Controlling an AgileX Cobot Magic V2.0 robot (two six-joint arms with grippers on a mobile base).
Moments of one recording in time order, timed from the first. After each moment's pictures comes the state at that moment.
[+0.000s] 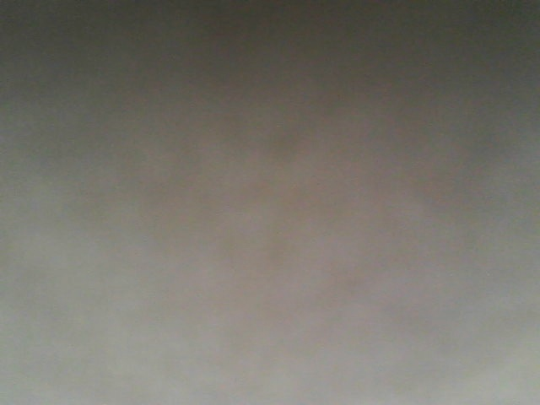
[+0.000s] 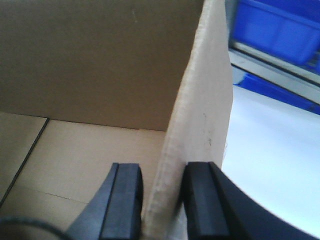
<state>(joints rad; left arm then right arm) -0.21 0.40 -0.92 -0.17 1.21 -0.10 0.04 0.28 -1.05 0.26 1.04 -0.12</state>
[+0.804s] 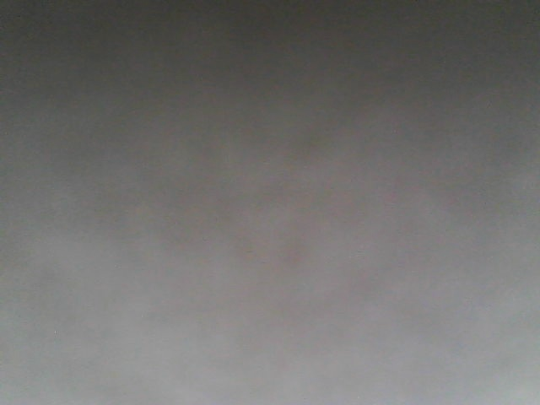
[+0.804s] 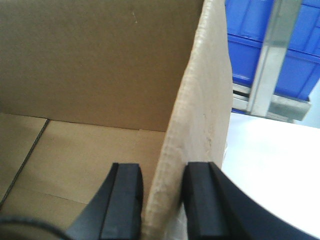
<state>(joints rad) -0.21 0.40 -0.91 -0.18 1.21 -0.10 0.04 0.28 -1.05 0.26 1.04 -0.12</state>
